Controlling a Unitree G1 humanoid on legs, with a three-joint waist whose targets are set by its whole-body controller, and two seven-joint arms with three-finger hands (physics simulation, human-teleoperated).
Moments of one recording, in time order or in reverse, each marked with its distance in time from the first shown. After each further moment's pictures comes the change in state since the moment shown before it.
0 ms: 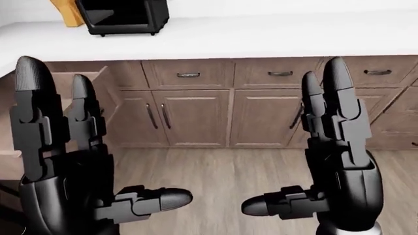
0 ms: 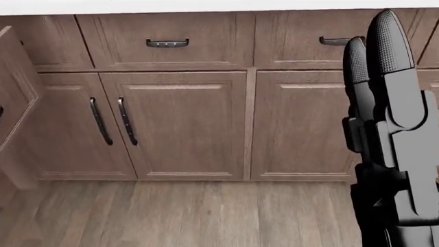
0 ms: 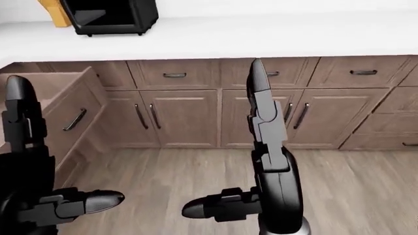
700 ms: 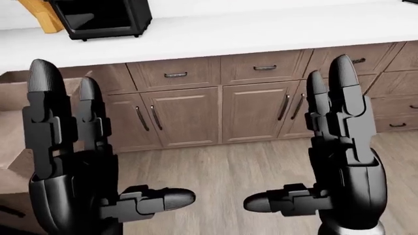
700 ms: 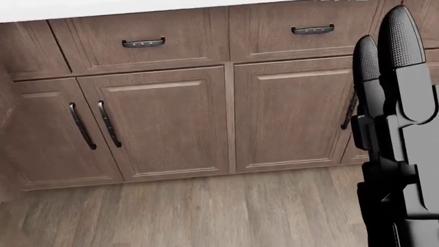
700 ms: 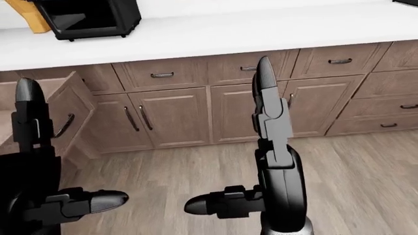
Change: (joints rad) left arm 0.006 -0.017 -0.018 0.009 0.016 0.007 -0.014; right arm -0.005 0.004 -0.009 -0.017 -0.003 0.043 -0.015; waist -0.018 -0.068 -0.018
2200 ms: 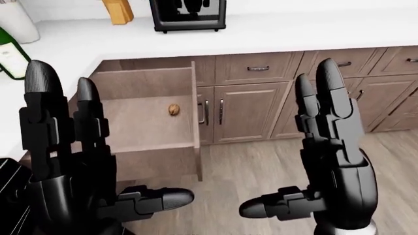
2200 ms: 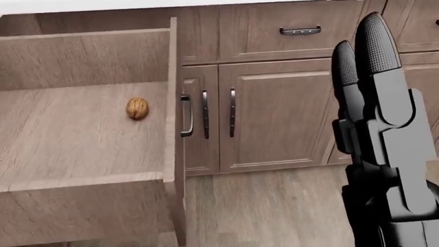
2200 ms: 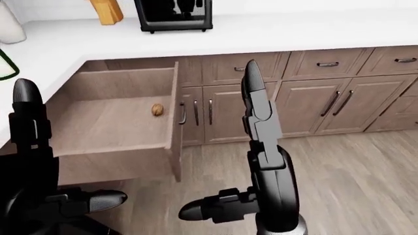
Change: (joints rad) left arm 0.006 -0.004 0.008 -0.003 0.002 0.001 0.001; right arm 0.003 -0.003 0.029 0.014 0.030 -0.008 0.023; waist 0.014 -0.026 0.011
